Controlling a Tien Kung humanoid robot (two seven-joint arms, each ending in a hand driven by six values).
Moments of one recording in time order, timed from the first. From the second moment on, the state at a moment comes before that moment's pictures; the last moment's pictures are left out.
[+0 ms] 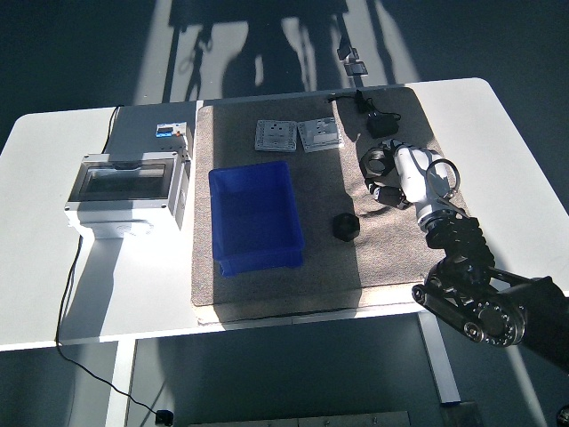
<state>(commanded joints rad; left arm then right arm) -0.05 0.06 -1.43 -0.18 1.53 0.04 0.18 0.63 -0.15 0.59 0.95 -1.92 -0.65 -0.21</state>
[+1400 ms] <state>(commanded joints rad) -0.05 0.06 -1.43 -0.18 1.54 0.08 0.18 0.64 -0.18 0.47 1.26 -1.98 -0.35 -0.30</state>
